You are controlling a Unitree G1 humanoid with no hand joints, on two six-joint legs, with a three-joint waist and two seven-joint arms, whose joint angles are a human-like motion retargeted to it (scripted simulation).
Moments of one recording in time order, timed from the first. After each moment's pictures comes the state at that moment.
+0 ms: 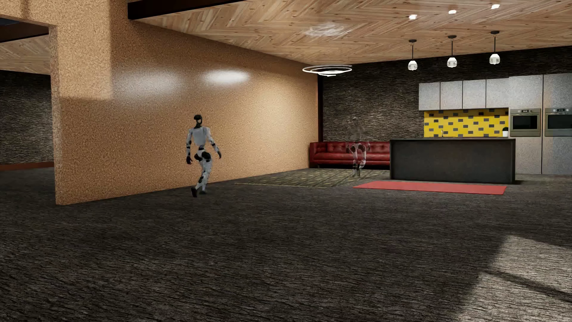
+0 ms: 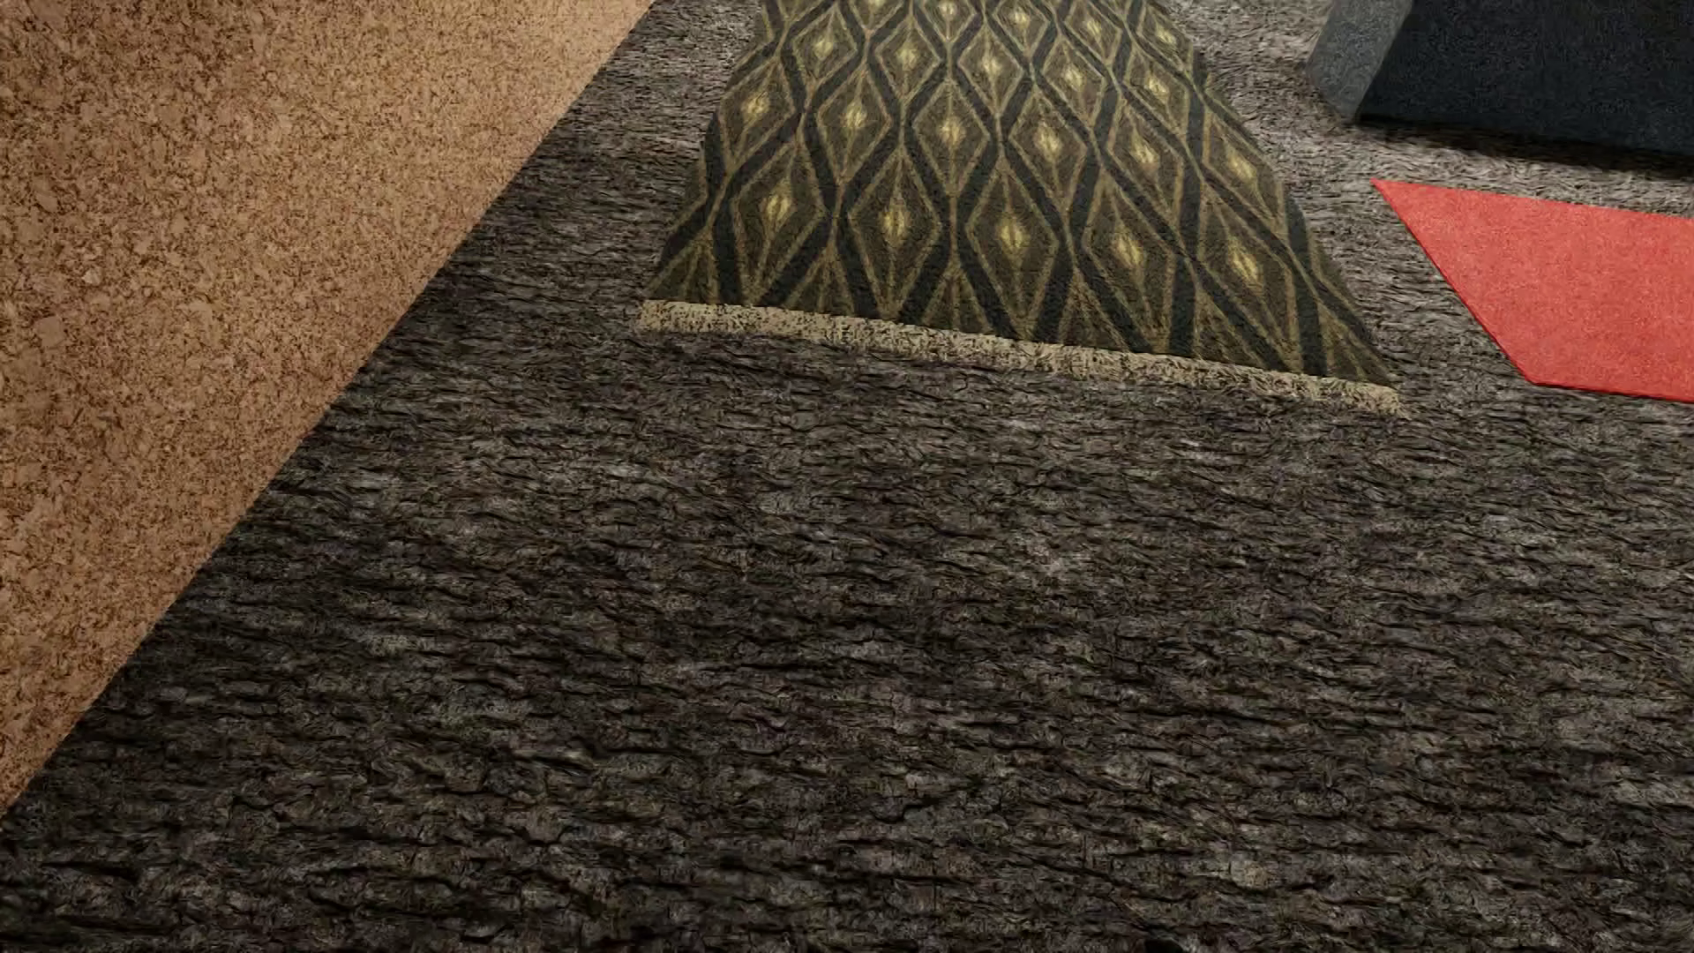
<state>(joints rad) -0.42 0.16 0.19 0.01 0.09 -0.03 0.00 0.00 0.02 0.65 0.74 0.31 0.16 0.06 0.28 0.27 -0.32 0.00 0.00 -0.29 0.17 1.20 0.83 0.00 0.00 0.00 0.00 0.00 0.00</state>
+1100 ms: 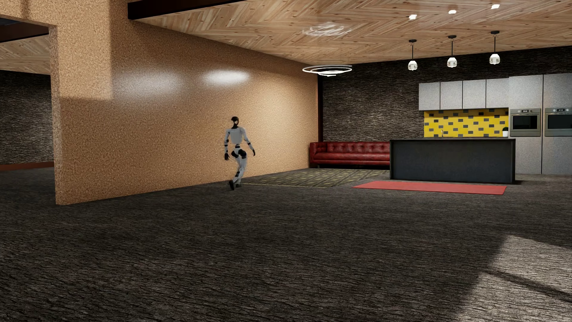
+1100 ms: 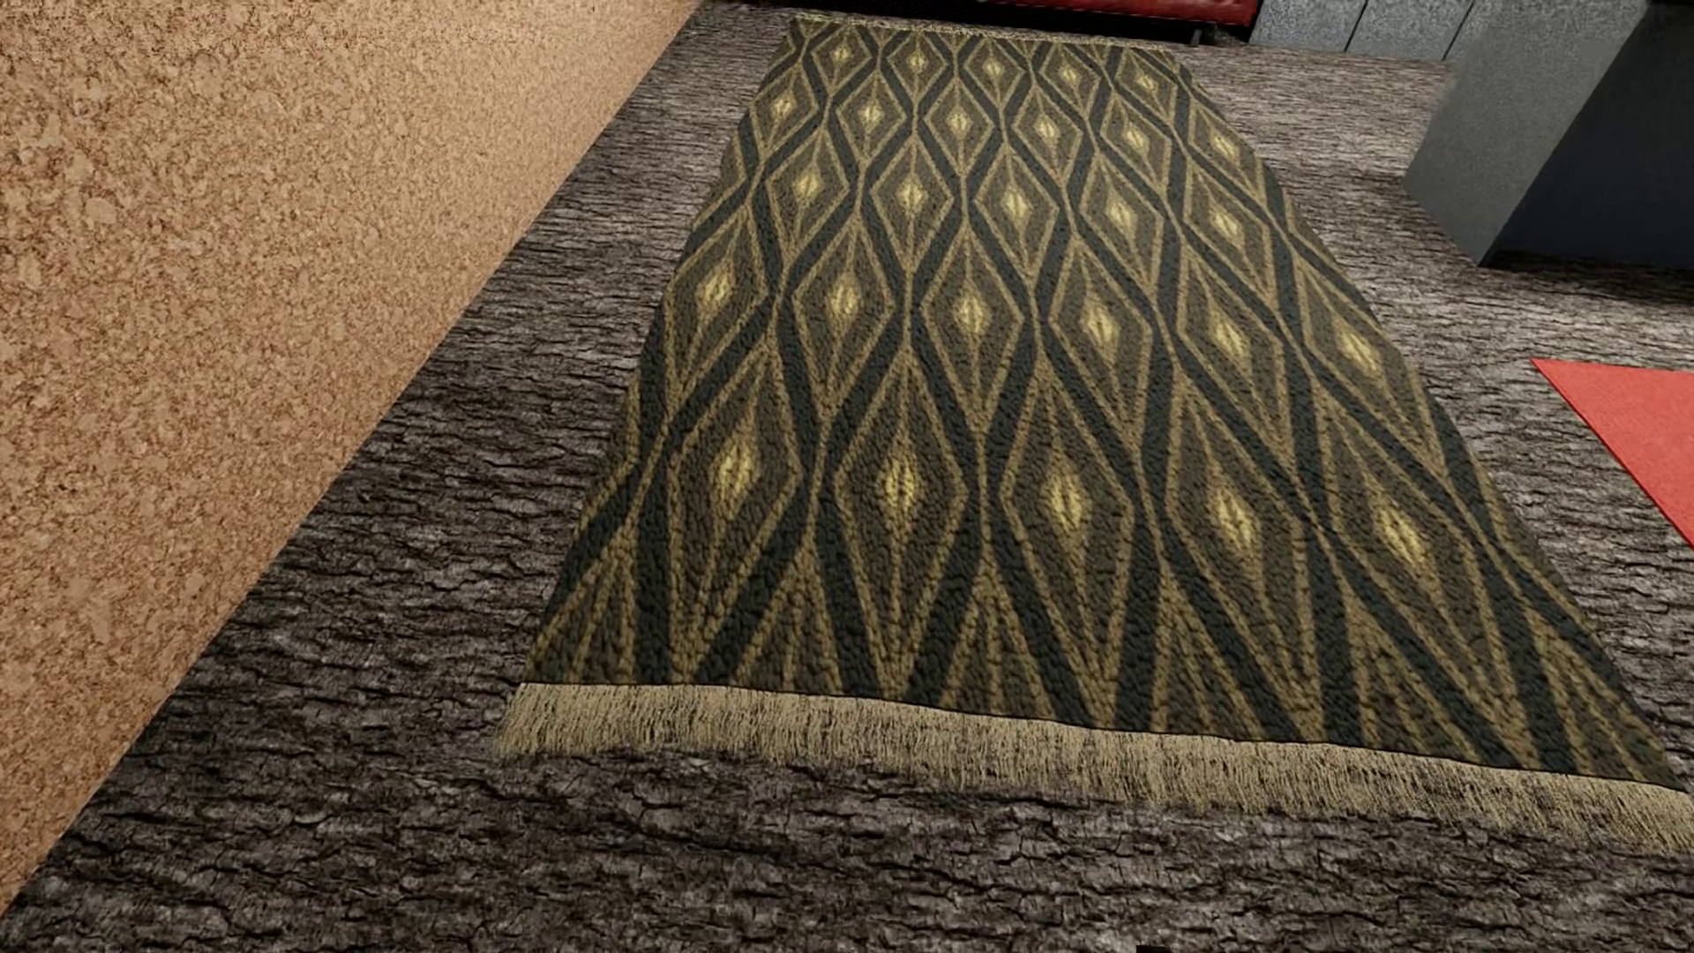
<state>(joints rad) -0.45 0.21 0.22 0.04 0.06 0.00 0.00 0.00 0.00 0.70 0.75 0.30 0.16 0.07 0.25 0.29 -0.35 0.00 0.00 -0.39 0.24 1.17 0.83 0.00 0.00 0.00 0.00 0.00 0.00</state>
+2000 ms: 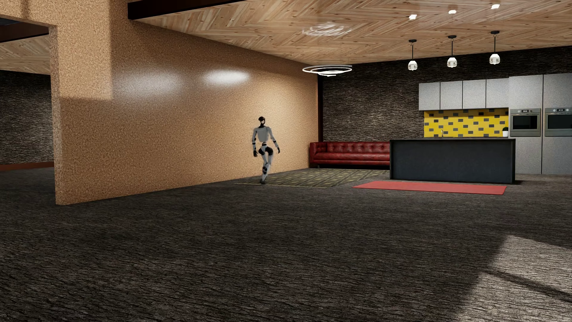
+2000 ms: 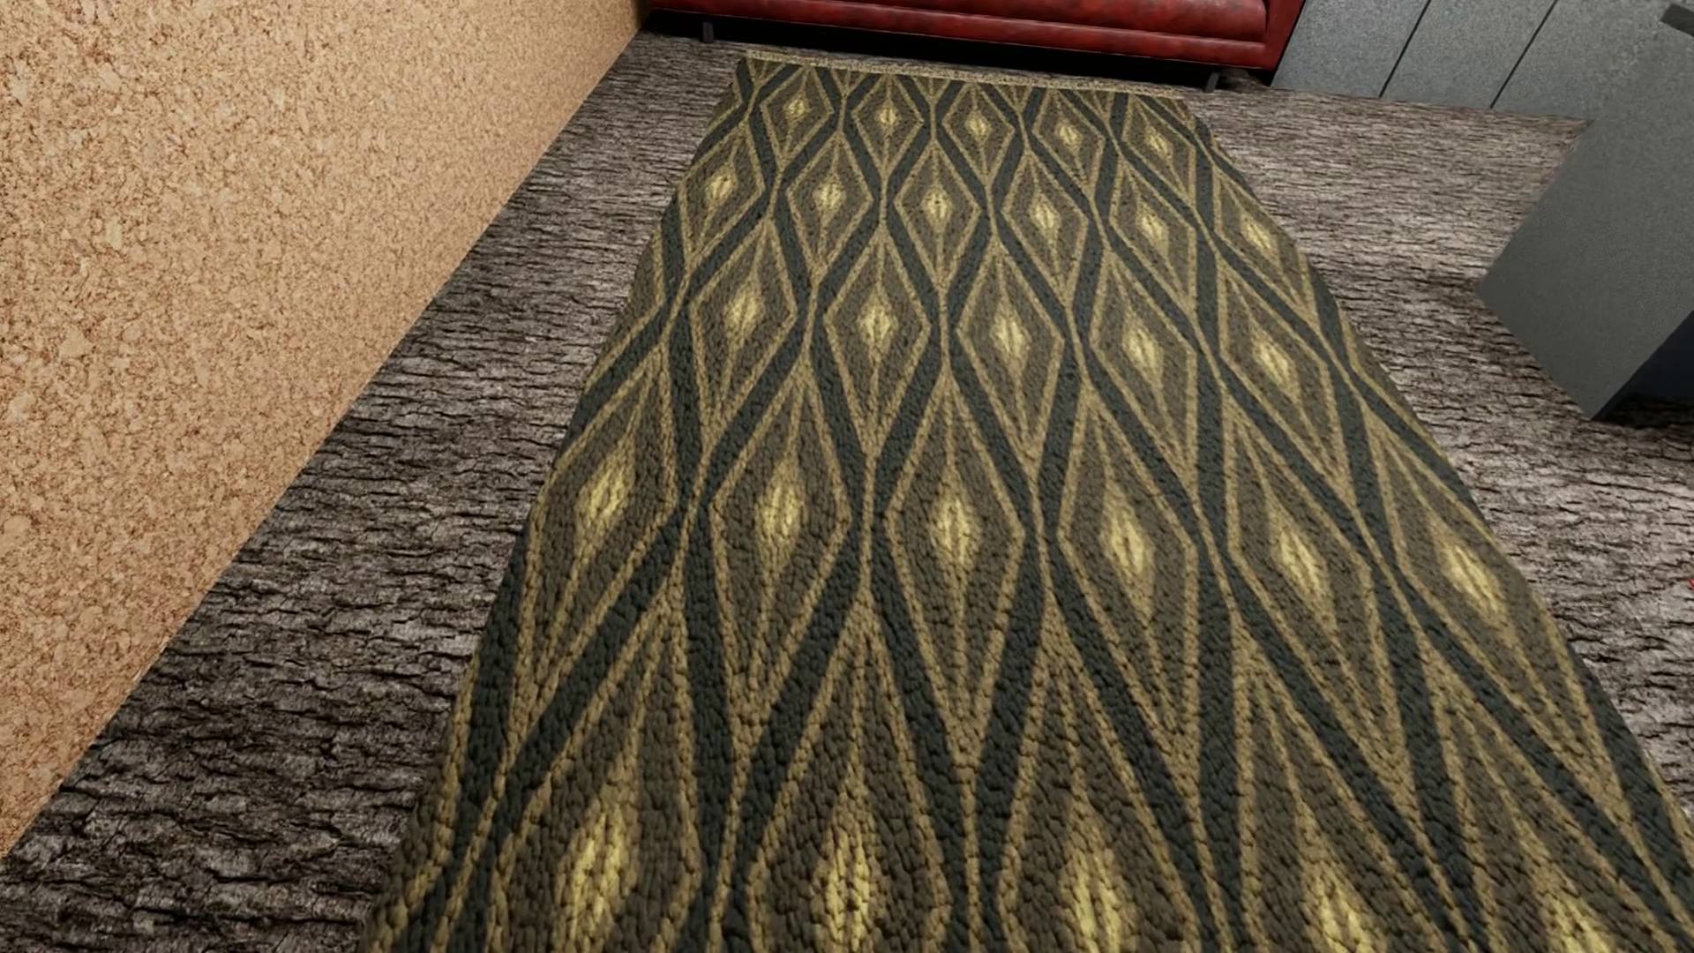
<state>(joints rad) -0.42 0.19 0.18 0.12 0.15 0.02 0.00 0.00 0.04 0.78 0.43 0.27 0.16 0.00 -0.21 0.29 -0.36 0.00 0.00 -0.30 0.32 1.05 0.85 0.00 0.00 0.00 0.00 0.00 0.00</state>
